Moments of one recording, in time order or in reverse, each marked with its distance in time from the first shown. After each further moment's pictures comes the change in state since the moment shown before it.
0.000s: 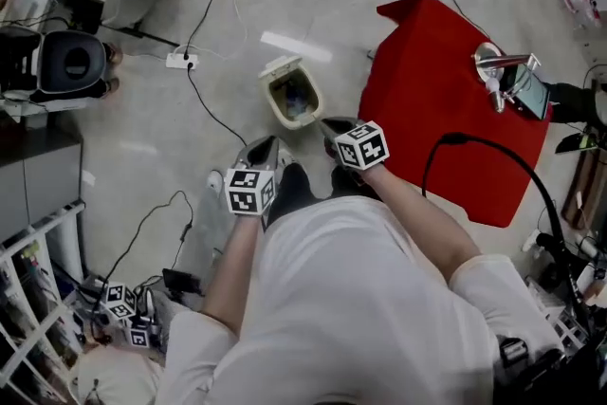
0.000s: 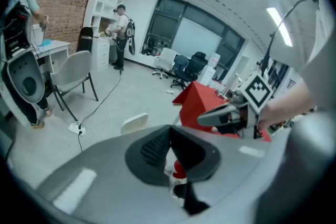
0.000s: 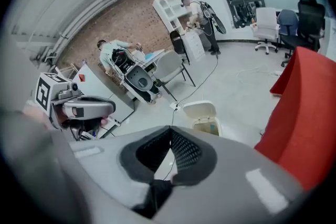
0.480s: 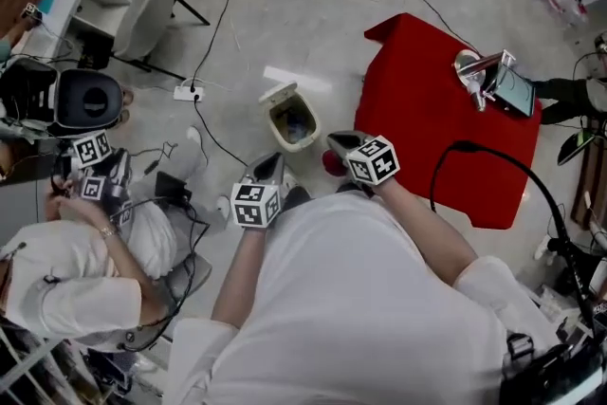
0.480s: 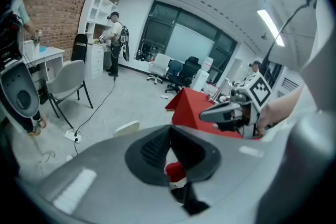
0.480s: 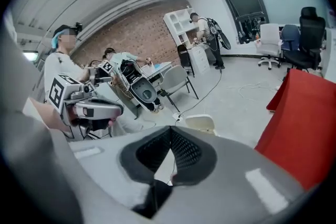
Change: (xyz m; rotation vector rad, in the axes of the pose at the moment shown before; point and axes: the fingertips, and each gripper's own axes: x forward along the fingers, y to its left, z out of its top) left arm -0.029 -0.042 0.025 0.042 -0.061 -0.040; right arm -0.071 0.018 0.020 -0.090 -0.129 0.021
